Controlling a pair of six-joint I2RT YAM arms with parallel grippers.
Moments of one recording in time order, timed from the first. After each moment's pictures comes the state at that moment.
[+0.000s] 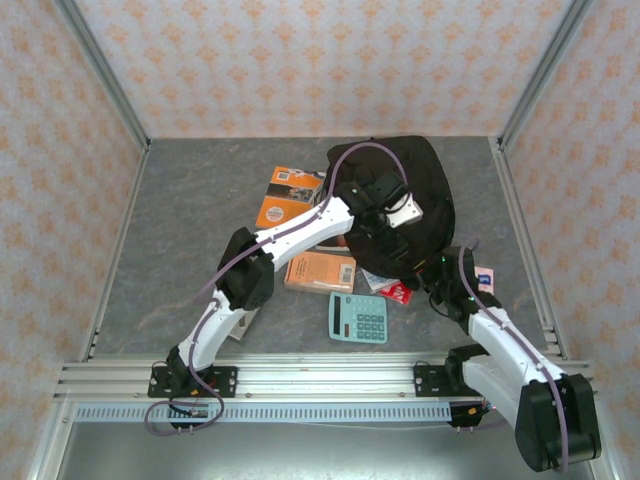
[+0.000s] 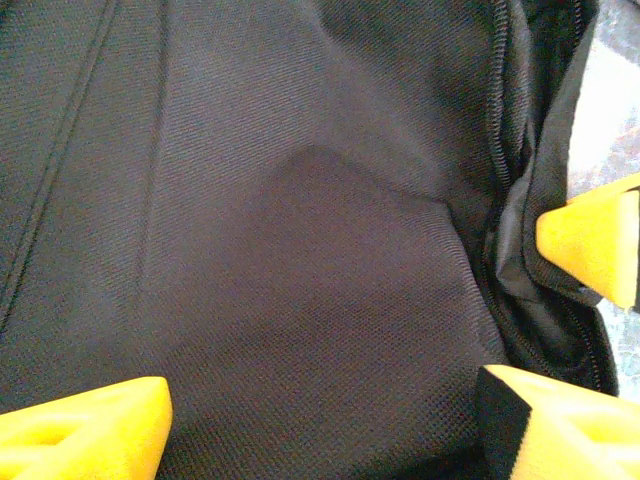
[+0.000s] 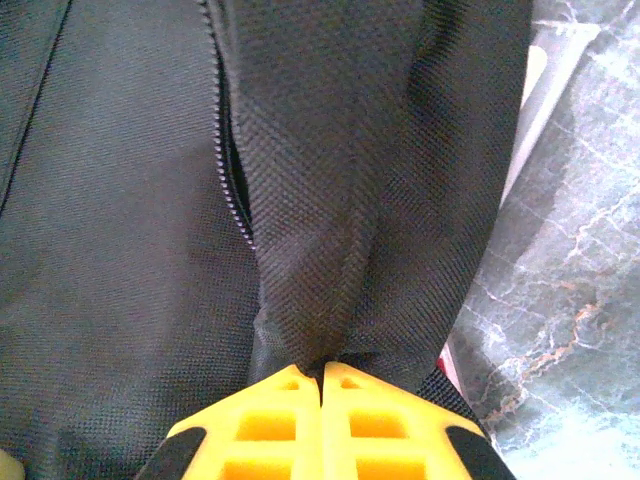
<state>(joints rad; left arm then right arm) -0.84 2.31 2.18 -0.94 0.11 0.17 0.17 0.89 0.31 -0.18 -0.11 1.10</state>
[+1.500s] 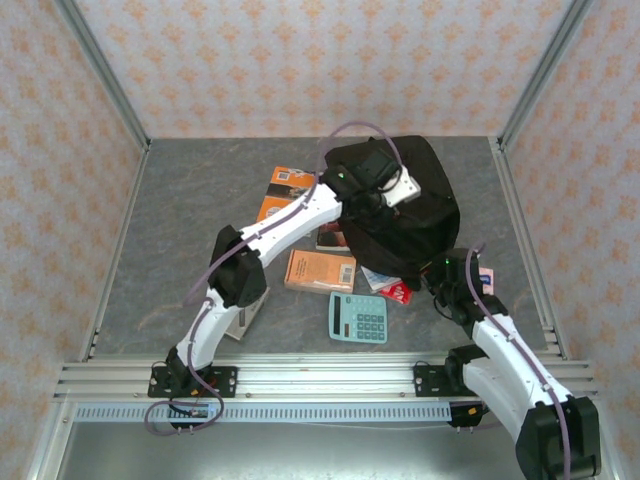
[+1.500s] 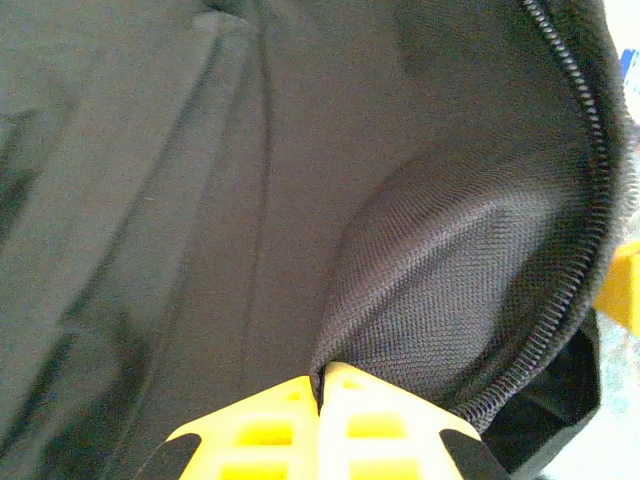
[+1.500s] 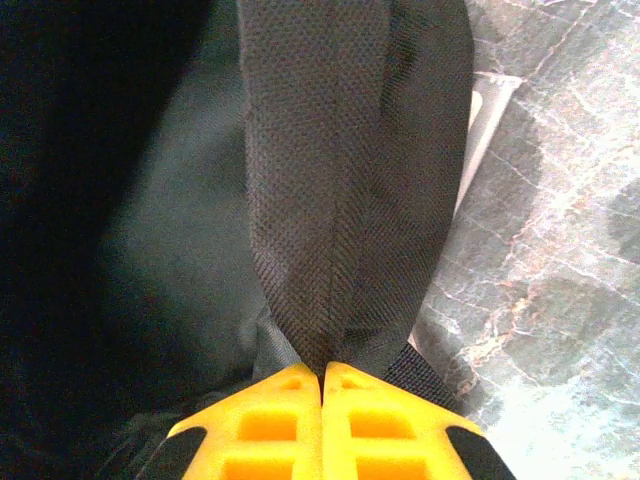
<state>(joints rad) -0.77 2.26 2.26 -0.91 0.17 0.16 0.17 0.77 0.34 -0.33 -0.04 1.08</state>
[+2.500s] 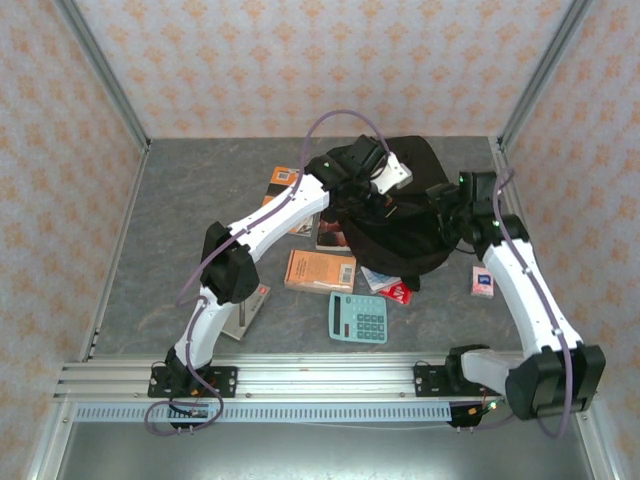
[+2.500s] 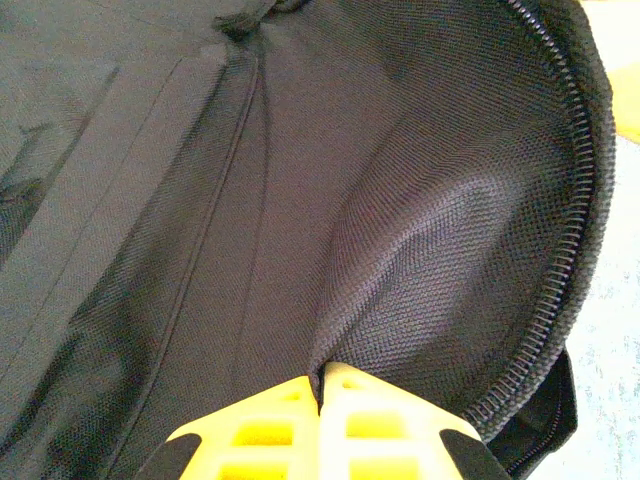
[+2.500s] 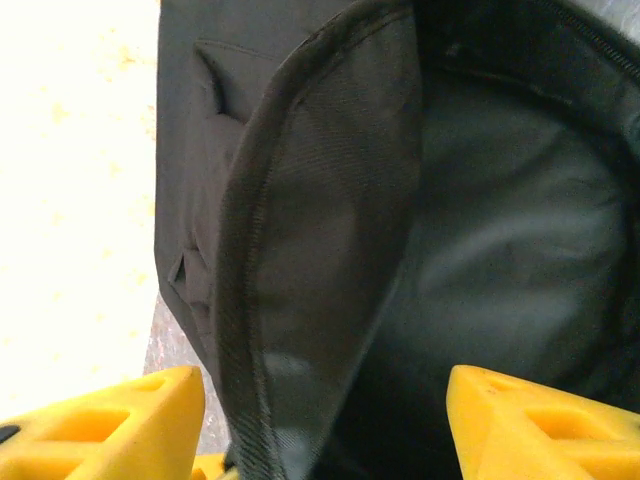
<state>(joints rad) -0.73 2.23 2.25 -0.91 0.32 0.12 0.11 1.18 1.09 -0.70 -0.07 1.27</state>
